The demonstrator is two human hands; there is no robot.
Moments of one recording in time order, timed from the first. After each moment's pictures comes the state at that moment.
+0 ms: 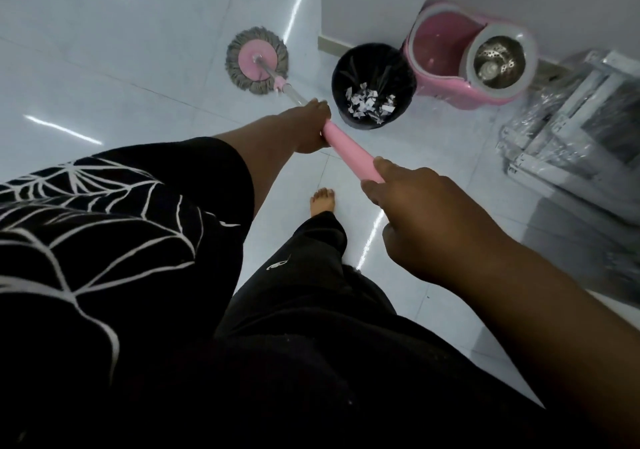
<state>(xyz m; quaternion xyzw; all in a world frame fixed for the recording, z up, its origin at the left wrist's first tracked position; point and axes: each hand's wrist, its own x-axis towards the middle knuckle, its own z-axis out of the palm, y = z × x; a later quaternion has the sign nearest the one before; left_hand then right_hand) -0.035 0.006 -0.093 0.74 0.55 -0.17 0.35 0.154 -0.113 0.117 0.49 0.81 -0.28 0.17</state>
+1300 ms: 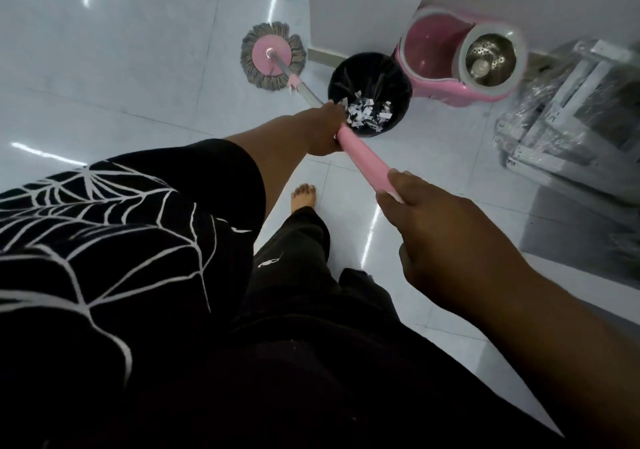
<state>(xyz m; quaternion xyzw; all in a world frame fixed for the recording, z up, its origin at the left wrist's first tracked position) -0.039 0.058 -0.096 0.78 0.47 -0.17 0.37 0.120 -0.094 0.134 0.52 0.78 -0.28 0.21</state>
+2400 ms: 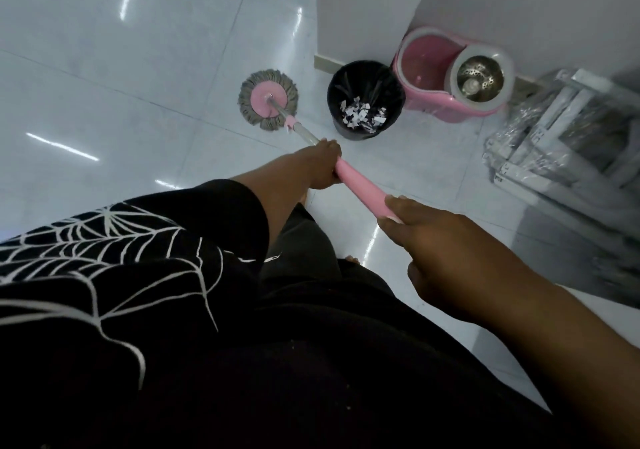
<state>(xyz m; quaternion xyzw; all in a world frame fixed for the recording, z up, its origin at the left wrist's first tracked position) -0.003 -0.074 -0.070 0.74 0.54 -0.15 0.37 0.186 -0.187 0.151 0.45 0.82 -0.28 0.21</state>
